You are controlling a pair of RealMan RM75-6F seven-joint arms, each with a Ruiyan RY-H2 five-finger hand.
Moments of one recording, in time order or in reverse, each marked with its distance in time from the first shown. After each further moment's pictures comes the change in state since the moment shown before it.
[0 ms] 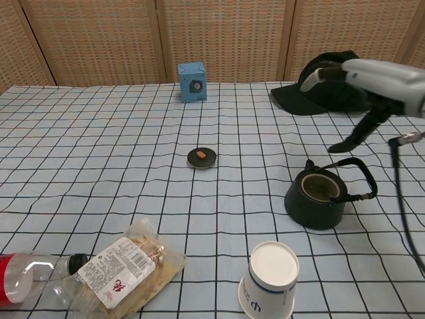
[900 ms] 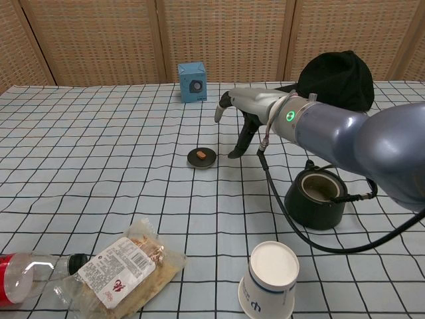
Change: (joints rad) left arm 0.003 0.025 -0.061 0.036 0.000 -0.177 -0.086; right arm 0.413 -0.366 0.120 0.464 0.392 -0.208 -0.157
